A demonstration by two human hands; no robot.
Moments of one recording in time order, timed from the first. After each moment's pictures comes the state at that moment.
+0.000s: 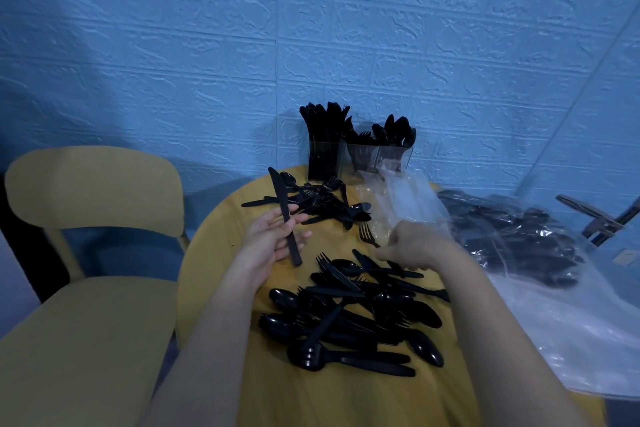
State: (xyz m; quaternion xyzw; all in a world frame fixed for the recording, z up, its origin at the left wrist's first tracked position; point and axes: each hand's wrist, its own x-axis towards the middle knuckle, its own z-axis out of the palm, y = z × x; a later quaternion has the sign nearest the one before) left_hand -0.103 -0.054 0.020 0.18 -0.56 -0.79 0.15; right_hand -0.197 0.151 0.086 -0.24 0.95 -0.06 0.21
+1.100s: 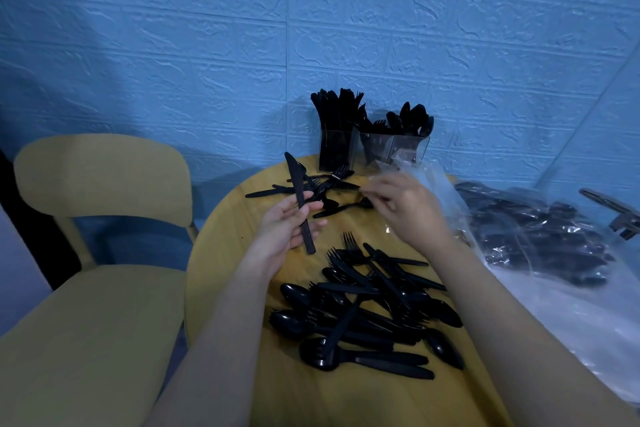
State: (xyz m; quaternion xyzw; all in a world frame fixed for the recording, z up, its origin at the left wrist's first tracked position) left_hand -0.112 -0.054 0.019 0.17 -0.57 -0.79 0.15; right_hand -0.229 0.121 0.053 -0.48 0.81 -0.24 -0.24
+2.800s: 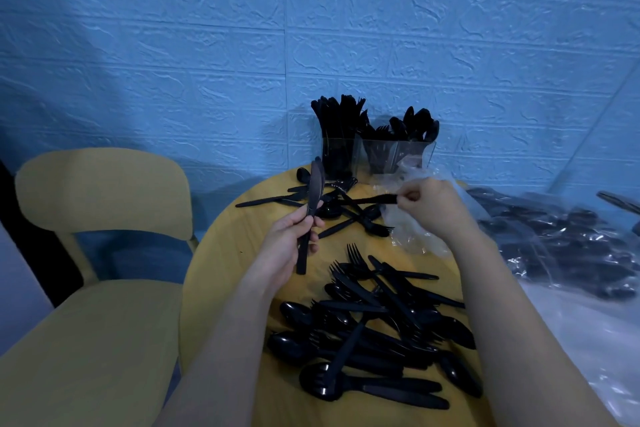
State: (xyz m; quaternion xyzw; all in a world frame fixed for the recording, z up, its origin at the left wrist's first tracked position) left_hand -0.120 -0.050 0.019 0.16 -0.55 -0.81 0.13; right_hand -0.255 0.127 0.073 -0.25 0.94 -0.25 -0.03
